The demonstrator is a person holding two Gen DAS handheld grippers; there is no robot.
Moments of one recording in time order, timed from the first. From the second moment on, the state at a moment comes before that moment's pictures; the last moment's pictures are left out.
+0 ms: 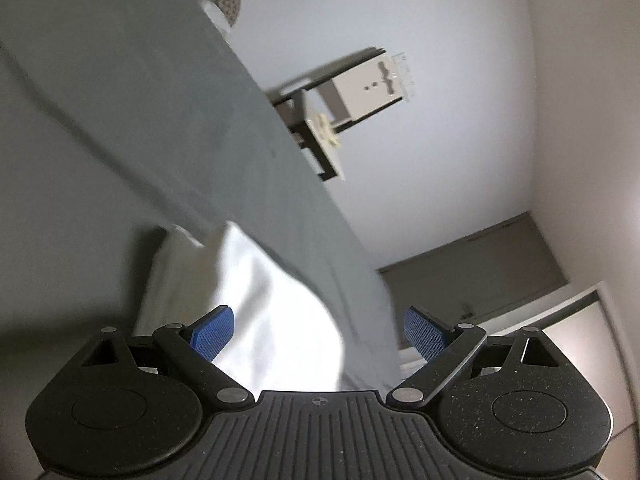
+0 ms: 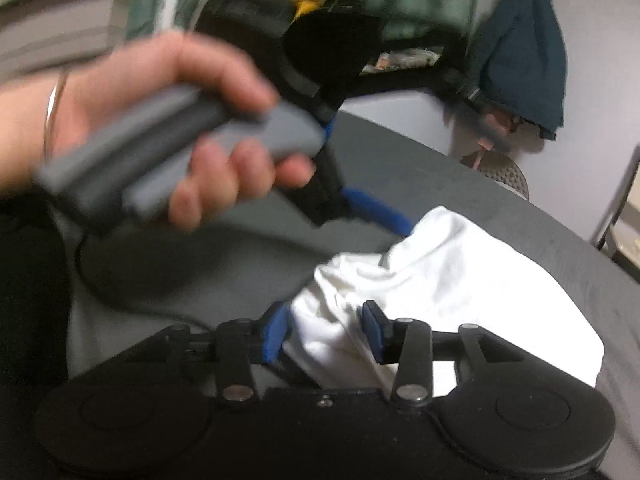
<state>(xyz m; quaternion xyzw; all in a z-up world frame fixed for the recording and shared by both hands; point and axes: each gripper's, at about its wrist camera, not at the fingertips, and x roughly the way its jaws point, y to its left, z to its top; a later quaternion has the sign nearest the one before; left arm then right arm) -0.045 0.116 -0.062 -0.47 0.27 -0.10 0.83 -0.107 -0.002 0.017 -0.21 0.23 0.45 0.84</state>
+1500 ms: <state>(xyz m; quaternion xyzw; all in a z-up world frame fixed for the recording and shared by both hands) -0.039 0.103 -0.014 -0.33 0.24 -0.16 0.90 -0.101 -0.074 0.030 -0.11 0.26 0.36 0.89</state>
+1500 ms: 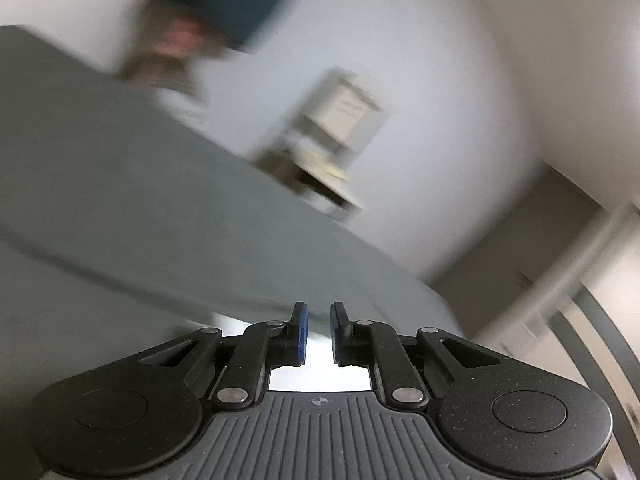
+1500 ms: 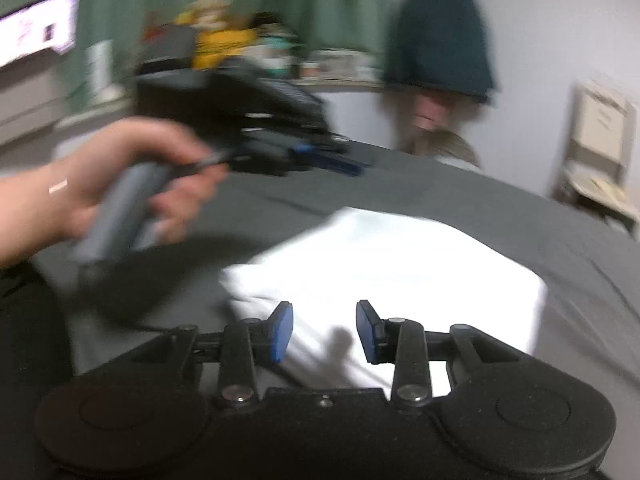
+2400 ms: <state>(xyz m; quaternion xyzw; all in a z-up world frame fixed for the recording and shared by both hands) -0.069 0.054 -0.009 -0.05 0.42 -0.18 0.89 0.022 -0.121 0.020 0.00 0.32 0.31 0.90</state>
